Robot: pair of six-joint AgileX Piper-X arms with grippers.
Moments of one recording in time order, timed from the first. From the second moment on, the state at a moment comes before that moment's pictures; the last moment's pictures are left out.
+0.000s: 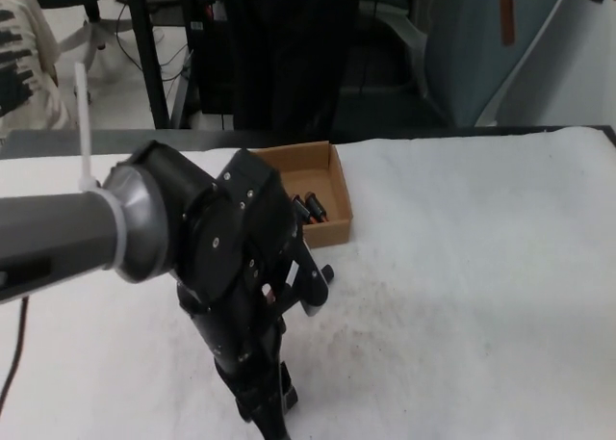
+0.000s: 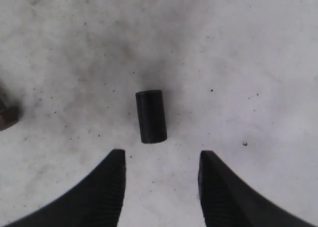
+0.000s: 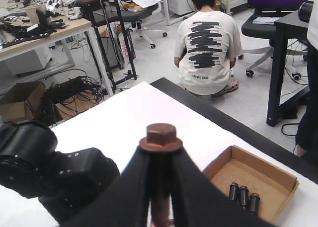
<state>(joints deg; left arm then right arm) -38.9 91.1 -54.9 46.9 6.5 26.6 12.9 60.3 -68.5 31.3 -42.8 -4.2</state>
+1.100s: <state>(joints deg) -39.0 95.4 -55.1 44.7 7.1 25.3 12.9 60.3 -68.5 31.3 -42.8 -3.7</state>
